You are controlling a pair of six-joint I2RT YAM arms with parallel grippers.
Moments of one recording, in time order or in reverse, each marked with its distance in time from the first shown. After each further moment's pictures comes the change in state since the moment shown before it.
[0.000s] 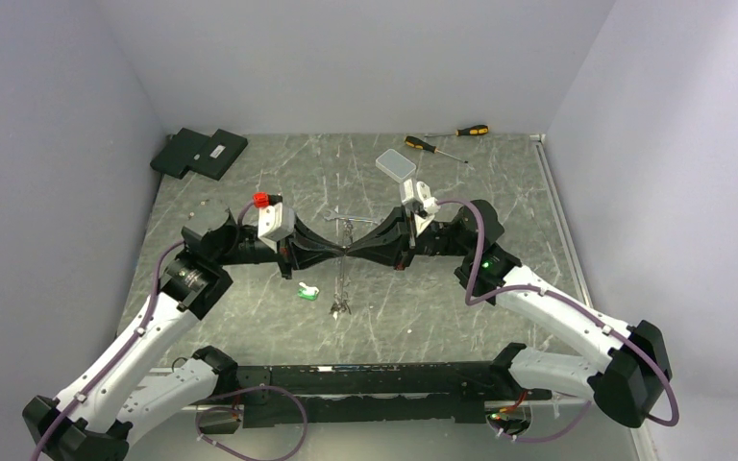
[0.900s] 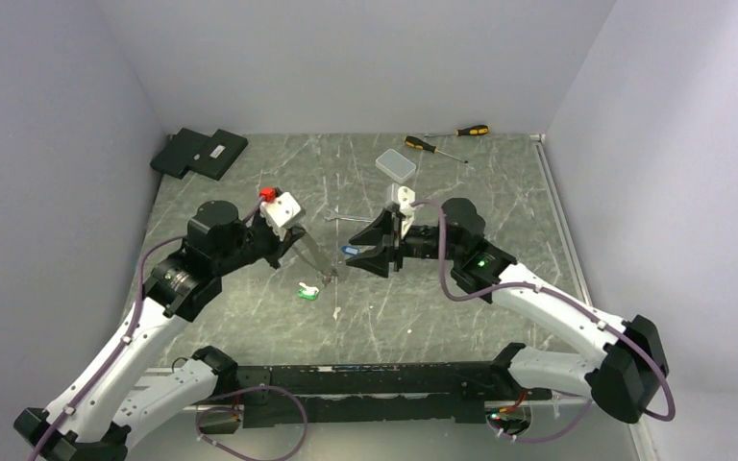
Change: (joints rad) left arm 0.001 -0.029 0.084 -0.470 -0.614 0.235; right arm 0.002 0.014 0.002 -0.251 0.138 -0.153
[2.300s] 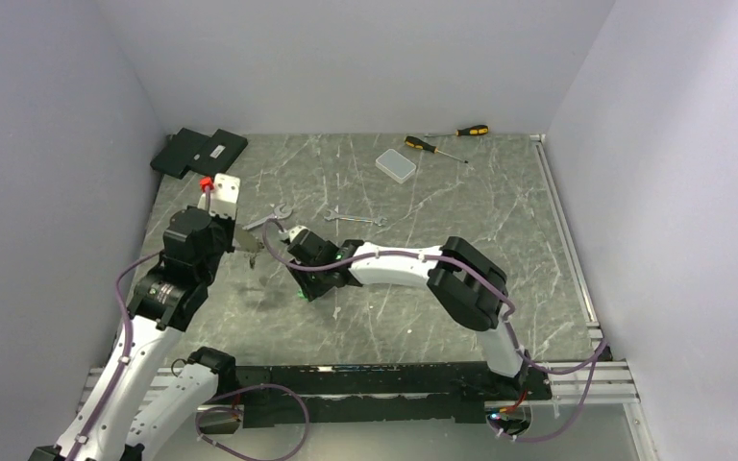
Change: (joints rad) left arm 0.211 -0.101 -0.076 -0.027 -0.701 -0.065; right arm 0.340 0.928 0.615 -0.605 0.754 0.295
